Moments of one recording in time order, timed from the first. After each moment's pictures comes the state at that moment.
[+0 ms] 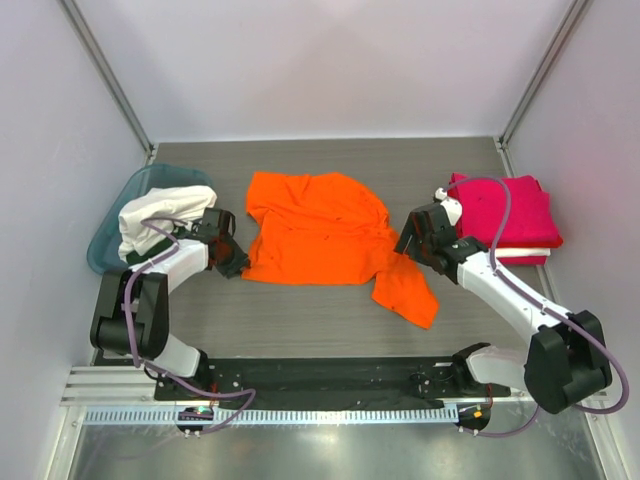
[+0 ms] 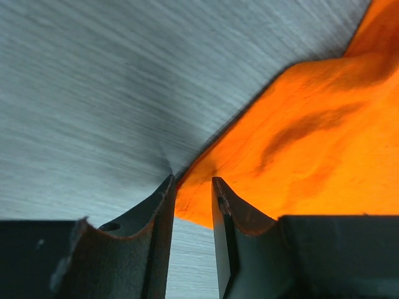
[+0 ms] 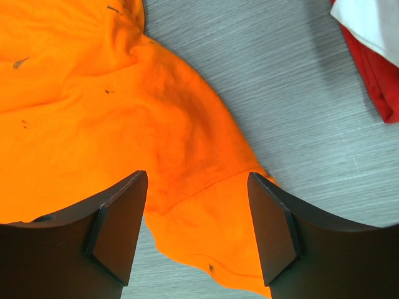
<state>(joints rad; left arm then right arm) -0.17 1.51 0.77 -0.38 -0.01 -0.82 0.39 1.22 0.80 -0.44 0.29 0.69</state>
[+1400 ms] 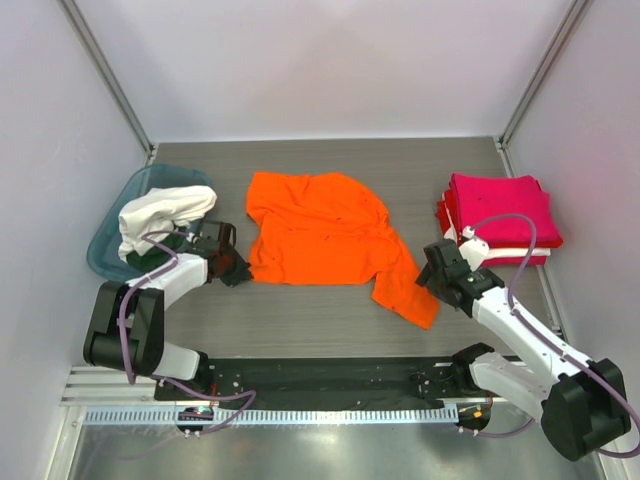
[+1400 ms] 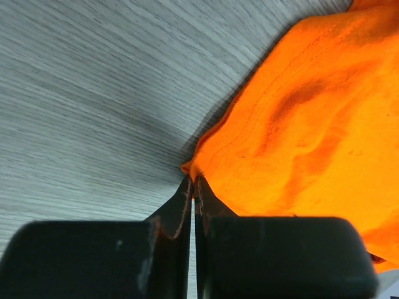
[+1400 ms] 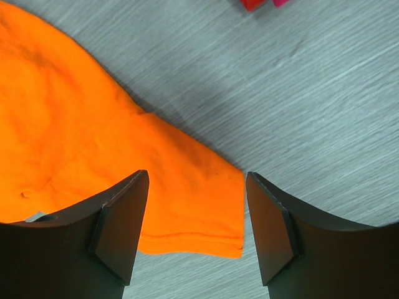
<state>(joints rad) -0.20 1.42 0.66 -0.31 0.04 -0.89 0.39 0.96 0.58 -0.66 0.44 0.89</state>
